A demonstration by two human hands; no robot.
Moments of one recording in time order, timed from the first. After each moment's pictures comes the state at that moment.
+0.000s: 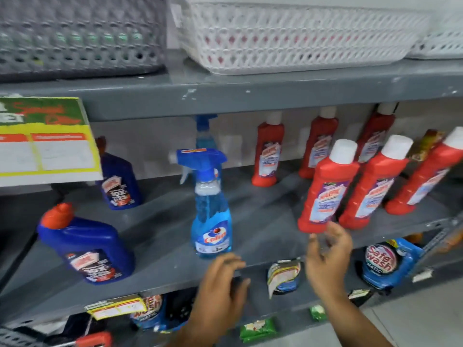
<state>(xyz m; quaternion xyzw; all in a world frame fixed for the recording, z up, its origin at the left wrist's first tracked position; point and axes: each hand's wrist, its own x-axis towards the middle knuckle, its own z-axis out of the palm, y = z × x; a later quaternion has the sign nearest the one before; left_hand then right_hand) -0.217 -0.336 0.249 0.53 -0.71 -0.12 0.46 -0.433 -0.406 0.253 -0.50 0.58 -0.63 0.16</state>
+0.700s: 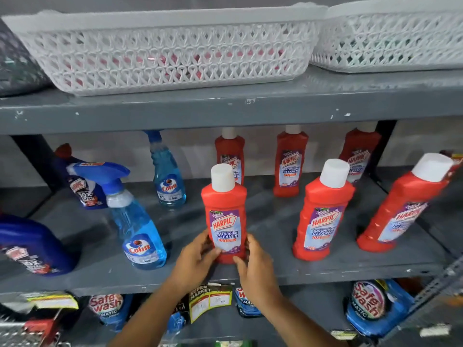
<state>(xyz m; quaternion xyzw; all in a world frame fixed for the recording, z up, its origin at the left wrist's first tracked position) -0.333 -0.443 0.261 0.60 -0.59 -0.31 0.45 -0.494 -0.474 0.226 -0.72 0.49 -0.38 0.31</state>
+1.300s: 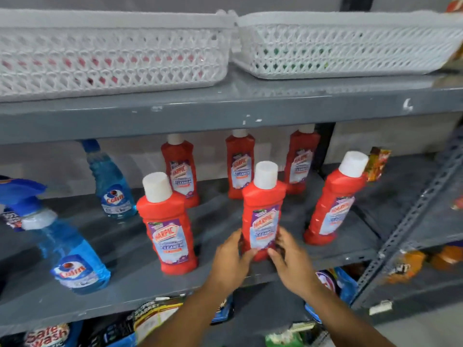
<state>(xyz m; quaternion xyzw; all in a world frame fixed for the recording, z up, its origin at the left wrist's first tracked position) -0.498 -0.494 0.265 0.57 -0.62 -0.31 0.44 -0.665 -0.514 0.250 -0.70 0.51 -0.39 0.30</state>
